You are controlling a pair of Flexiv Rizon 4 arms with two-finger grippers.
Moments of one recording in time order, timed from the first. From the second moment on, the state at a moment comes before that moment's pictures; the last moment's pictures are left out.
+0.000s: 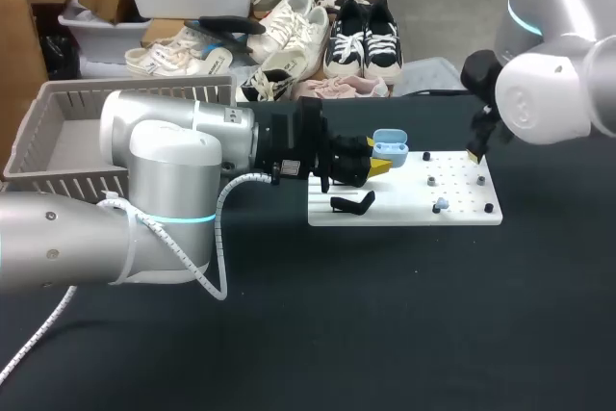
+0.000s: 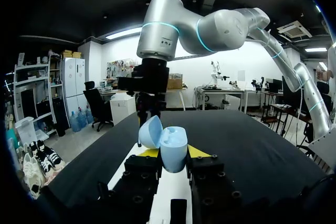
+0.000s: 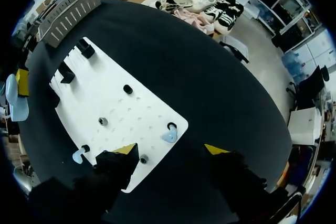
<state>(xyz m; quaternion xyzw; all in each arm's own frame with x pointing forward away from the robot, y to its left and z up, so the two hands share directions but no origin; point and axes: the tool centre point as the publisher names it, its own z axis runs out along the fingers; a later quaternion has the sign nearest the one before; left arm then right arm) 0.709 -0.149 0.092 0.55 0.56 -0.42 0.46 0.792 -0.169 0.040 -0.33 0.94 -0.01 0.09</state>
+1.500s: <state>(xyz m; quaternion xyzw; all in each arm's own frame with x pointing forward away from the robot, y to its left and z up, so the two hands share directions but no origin) 0.709 -0.149 0.092 0.55 0.56 -0.42 0.46 0.796 -0.161 0.027 -0.31 0.95 -0.02 0.10</state>
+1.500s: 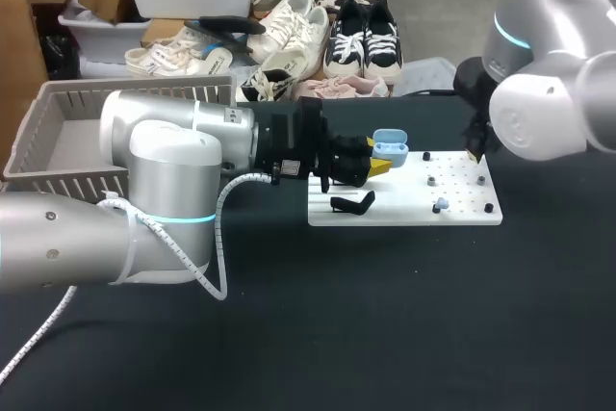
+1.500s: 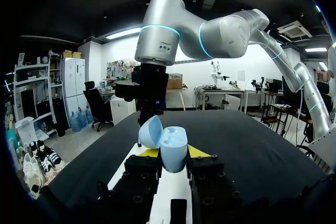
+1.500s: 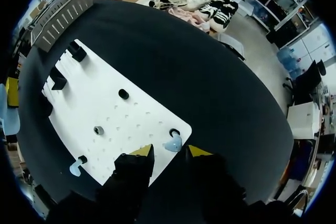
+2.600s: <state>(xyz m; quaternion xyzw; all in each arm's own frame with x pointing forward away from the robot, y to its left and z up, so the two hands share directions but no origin) 0.709 -0.149 0.092 0.55 0.56 -0.42 0.46 0.799 -0.162 0.022 -0.29 0.95 -0.02 0.09</state>
